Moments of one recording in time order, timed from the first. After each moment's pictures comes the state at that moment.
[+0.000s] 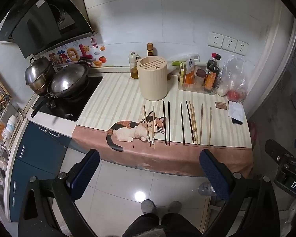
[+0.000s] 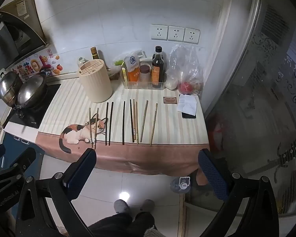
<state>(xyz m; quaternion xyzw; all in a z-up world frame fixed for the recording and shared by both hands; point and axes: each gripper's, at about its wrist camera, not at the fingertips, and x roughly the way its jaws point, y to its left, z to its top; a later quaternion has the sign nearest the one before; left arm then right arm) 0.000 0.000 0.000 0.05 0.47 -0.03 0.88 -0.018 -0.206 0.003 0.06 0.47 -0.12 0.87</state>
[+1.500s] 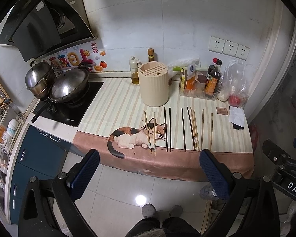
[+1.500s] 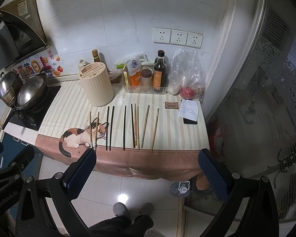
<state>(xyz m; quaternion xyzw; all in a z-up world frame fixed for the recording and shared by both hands) 0.027 -0.002 0.012 0.05 0.46 -0.03 0.89 -0.006 -0.202 0.012 0.05 0.47 -0.12 0.87</state>
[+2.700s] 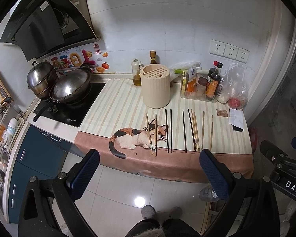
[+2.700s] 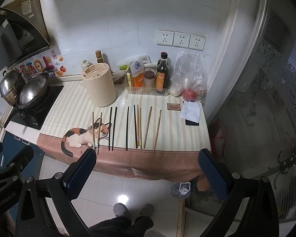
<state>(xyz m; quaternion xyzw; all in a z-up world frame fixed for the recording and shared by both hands) 0.013 0.001 0.016 0.05 0.45 -0.03 0.89 -0.002 -0.192 0.014 0.05 0.46 -0.12 0.88</state>
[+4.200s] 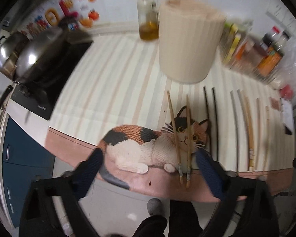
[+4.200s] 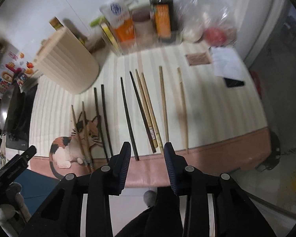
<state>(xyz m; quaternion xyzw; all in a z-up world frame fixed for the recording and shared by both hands) 0.243 0.052 -0.226 0.05 0.58 0.00 0.81 0.194 -0.234 -0.242 0.20 0.59 -0.12 0.78</state>
